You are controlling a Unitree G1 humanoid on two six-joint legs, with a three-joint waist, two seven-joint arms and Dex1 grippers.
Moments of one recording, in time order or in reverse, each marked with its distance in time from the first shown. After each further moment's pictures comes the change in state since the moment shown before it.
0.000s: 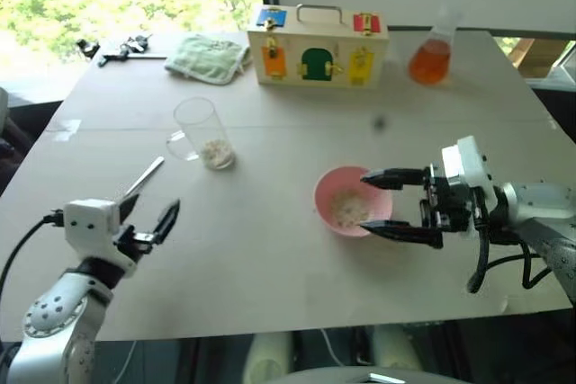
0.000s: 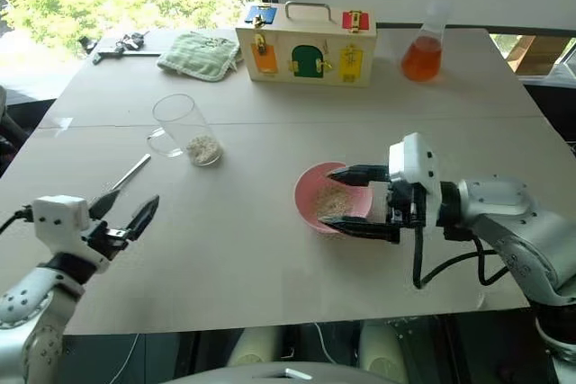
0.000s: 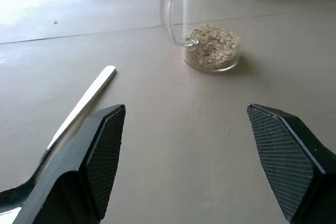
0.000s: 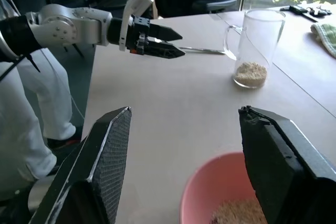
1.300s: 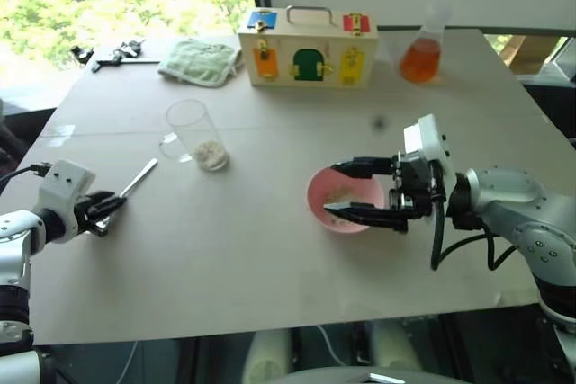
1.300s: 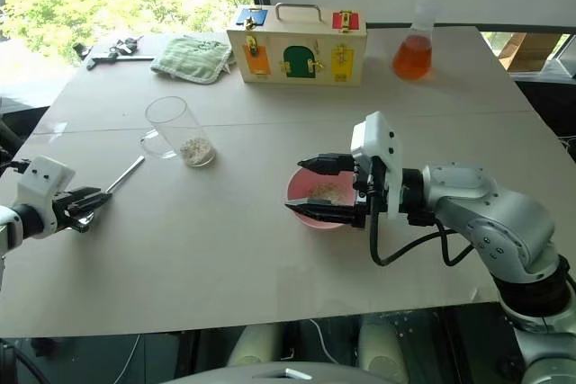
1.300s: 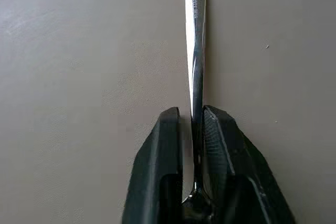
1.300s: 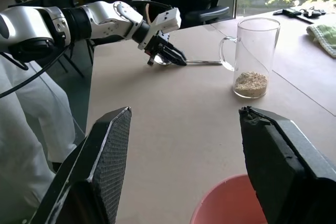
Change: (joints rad) left arm -0.521 0.453 -0.276 1.019 0.303 -0.156 -0.469; right arm -0.098 0.131 0.070 0.050 -0.030 0.118 -0.094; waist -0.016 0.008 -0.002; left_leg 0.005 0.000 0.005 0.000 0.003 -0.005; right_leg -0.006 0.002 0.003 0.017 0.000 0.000
